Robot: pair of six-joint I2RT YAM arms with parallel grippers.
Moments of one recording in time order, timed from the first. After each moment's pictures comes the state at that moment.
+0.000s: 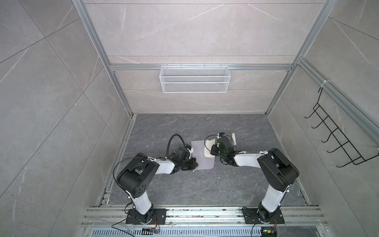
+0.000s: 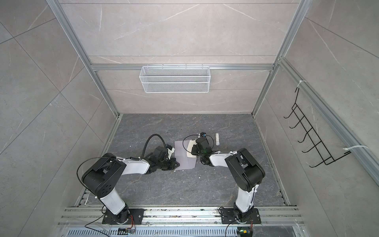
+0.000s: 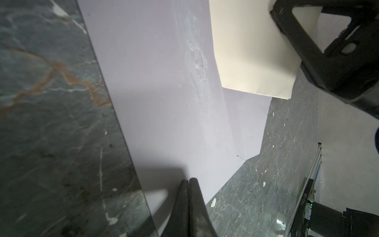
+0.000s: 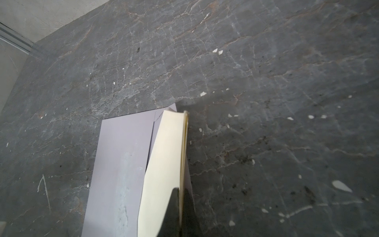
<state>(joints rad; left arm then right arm) -0.63 1.72 0.69 0.19 0.41 -0.64 0.55 1.81 0.85 0.27 0.08 0.58</state>
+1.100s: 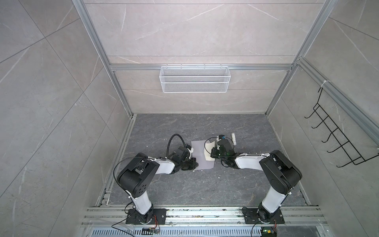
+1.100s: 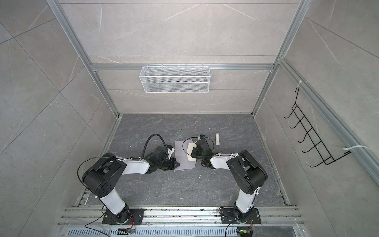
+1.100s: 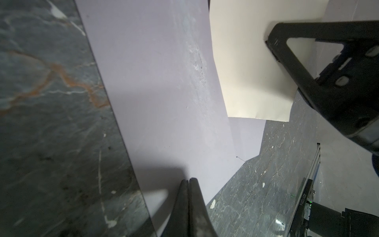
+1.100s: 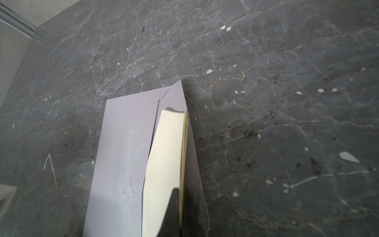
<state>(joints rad) -0.63 1.72 0.69 0.20 0.41 -0.65 0.57 1.77 0.80 0.25 0.05 0.58</state>
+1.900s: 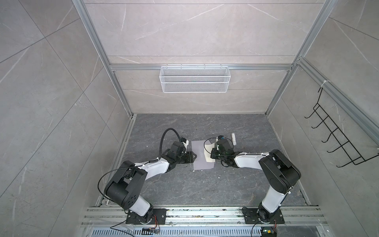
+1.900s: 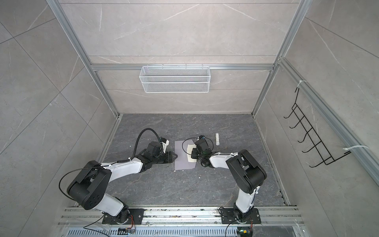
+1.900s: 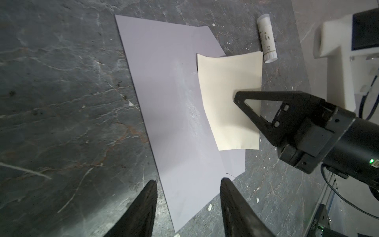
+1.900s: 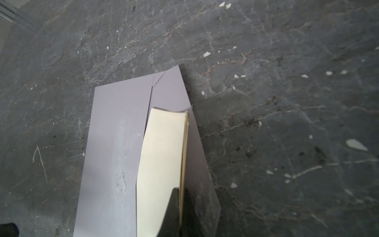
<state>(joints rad) -0.56 1.55 0.72 0.09 0.30 -0.56 0.57 1.78 0.84 0.17 0.03 0.58</state>
